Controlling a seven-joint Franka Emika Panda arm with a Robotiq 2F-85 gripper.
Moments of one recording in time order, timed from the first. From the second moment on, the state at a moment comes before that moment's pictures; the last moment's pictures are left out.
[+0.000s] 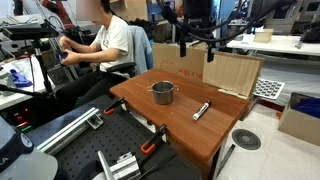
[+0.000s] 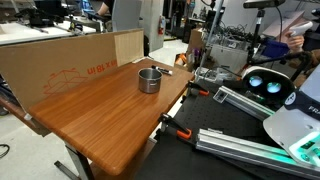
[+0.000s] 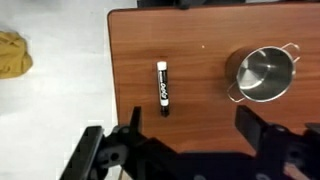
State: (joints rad) arm -0.13 0.04 -0.13 -2.25 -0.07 2.25 -0.22
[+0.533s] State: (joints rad) arm -0.13 0.33 -0.13 -2.09 -0.06 2.26 -0.29
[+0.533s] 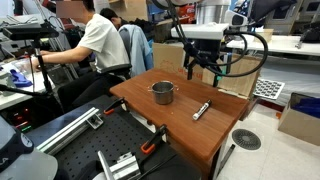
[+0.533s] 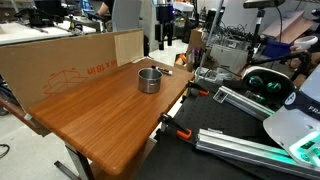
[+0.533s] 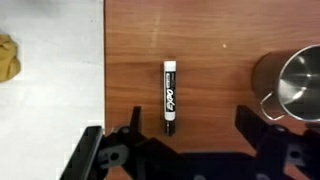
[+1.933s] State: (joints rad) arm -0.15 0.70 -0.12 -1.83 -0.08 2.29 -0.29
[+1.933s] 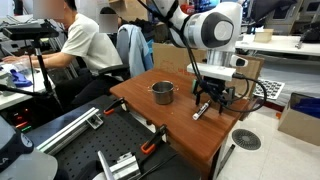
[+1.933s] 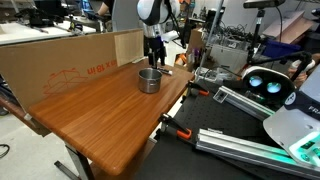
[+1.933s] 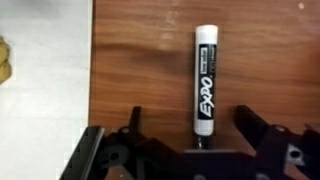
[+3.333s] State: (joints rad) arm -0.18 0.70 -0.09 -1.77 -0.07 2.33 -0.28
